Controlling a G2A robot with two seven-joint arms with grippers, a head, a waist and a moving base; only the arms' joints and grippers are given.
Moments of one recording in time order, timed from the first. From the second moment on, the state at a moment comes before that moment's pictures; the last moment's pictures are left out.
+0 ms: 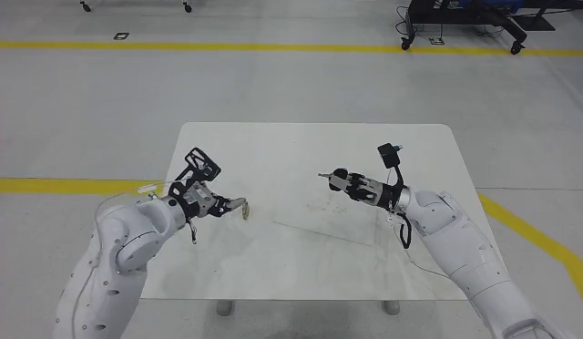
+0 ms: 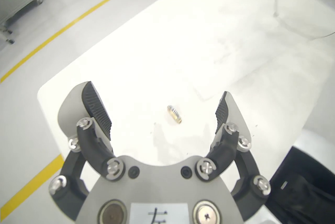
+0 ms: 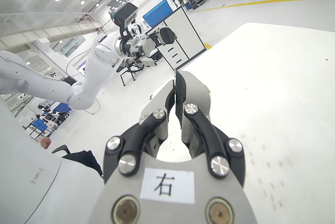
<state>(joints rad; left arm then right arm) 1.45 -1.09 -1.43 -1.88 1.11 -0.53 -0.73 -1.12 -1.09 1.08 -1.16 -0.05 -1.01 0.55</state>
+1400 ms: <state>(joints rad) 1.23 -1.13 -1.14 -1.54 1.08 -0.40 -0.86 -1.12 -1.09 1.08 -1.16 -0.05 -1.01 0.55</state>
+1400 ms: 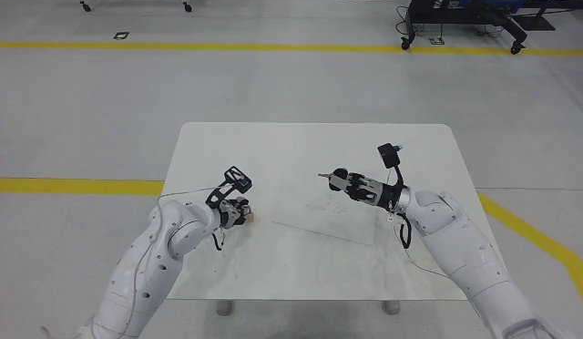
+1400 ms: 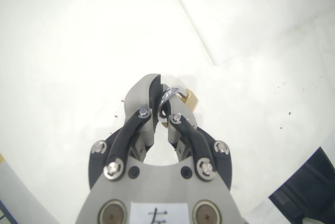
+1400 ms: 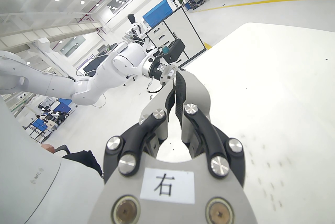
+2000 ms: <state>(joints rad) 1.11 -1.15 -1.13 -1.36 0.86 -0.58 -0.43 -1.12 -1.09 1.08 -1.16 -0.05 -1.01 0.55</state>
